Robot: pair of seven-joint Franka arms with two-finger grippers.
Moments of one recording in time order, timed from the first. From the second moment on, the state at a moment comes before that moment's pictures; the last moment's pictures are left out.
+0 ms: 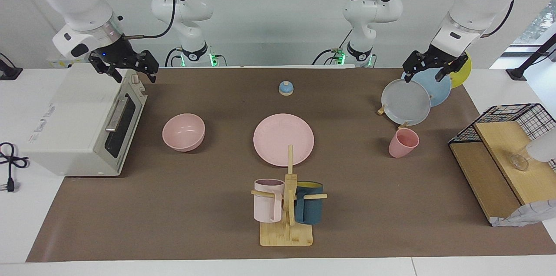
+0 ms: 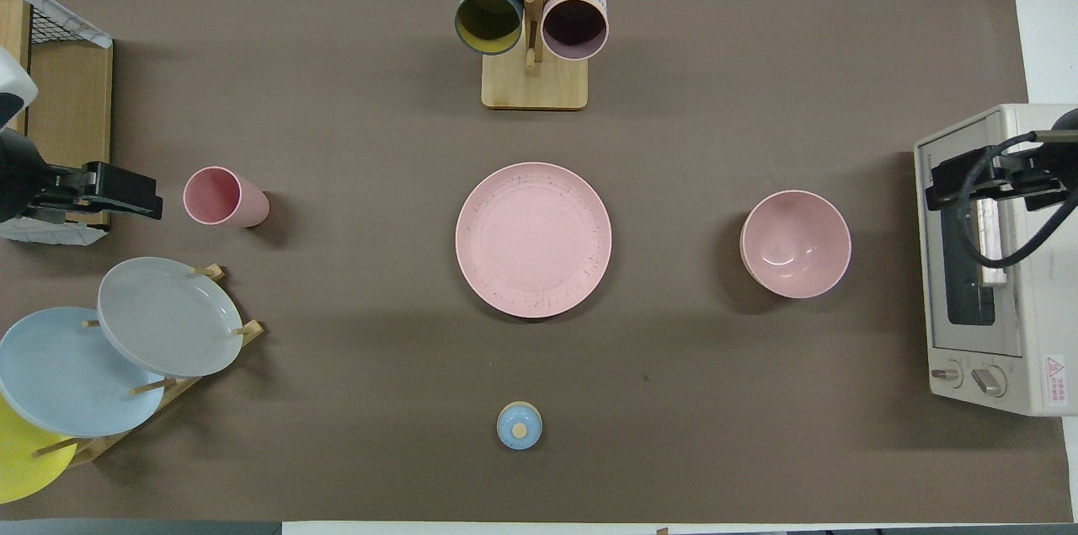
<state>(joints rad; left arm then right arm) -0.10 -0.05 -0.01 -1.64 -0.02 1.54 -0.06 0.03 0.02 -0.04 -1.54 0.01 1.46 0.01</state>
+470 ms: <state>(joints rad) -0.10 -0.05 -0.01 -1.64 -0.02 1.54 -0.06 0.10 0.00 -0.04 -1.63 0.02 1.61 0.01</state>
